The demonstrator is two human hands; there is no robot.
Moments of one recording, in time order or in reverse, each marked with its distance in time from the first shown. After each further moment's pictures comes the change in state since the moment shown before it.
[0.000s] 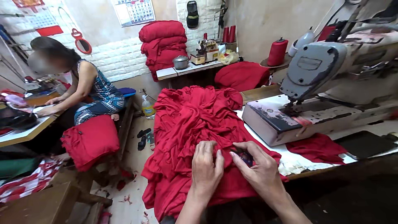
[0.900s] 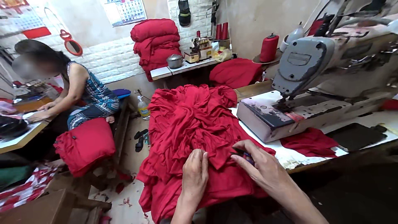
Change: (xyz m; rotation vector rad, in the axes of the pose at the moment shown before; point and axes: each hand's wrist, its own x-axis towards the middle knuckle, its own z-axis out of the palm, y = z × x) left_hand -0.018 -0.011 -0.011 -0.032 -0.030 -0.024; right_hand 0.004 0.004 -0.033 -0.050 -0.282 0.088
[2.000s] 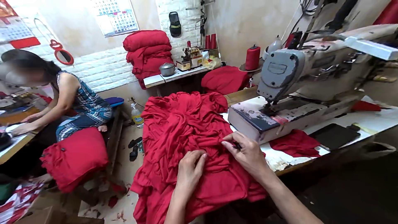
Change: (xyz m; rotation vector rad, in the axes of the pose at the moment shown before) left_hand 0.020 -0.018 0.003 -0.181 -0.303 -0.094; right_hand 0.031 0.038 0.022 0.024 0.210 -0.096
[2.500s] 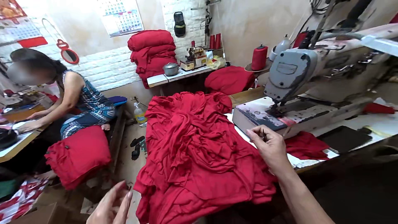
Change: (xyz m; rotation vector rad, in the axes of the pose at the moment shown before) left_hand -0.116 0.028 -0.167 0.315 0.134 -0.535; right_hand 0.000 0.032 -0.020 0.204 0.183 0.270
